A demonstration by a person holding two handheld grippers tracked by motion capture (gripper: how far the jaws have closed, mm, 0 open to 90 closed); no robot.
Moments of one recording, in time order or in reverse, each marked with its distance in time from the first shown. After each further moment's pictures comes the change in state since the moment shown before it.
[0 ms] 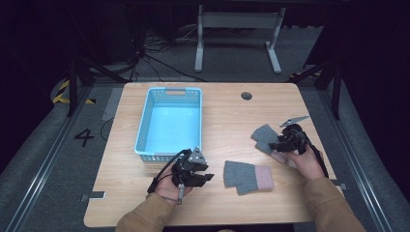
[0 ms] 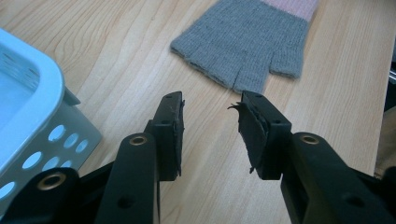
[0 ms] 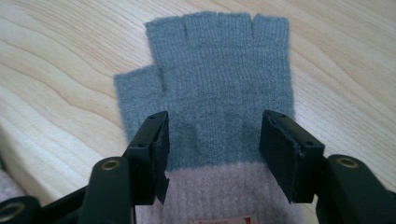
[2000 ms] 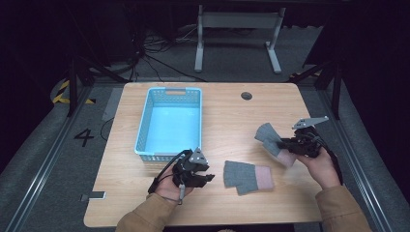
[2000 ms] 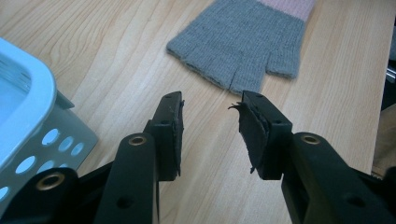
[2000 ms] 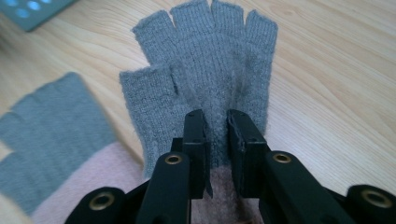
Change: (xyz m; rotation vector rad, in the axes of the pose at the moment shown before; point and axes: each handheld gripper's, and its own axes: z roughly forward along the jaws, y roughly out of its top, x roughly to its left) left arm -0.002 0.001 0.001 0.001 -0.003 0.003; right arm 0.024 -0.004 -0.067 -0.121 0.069 -0.056
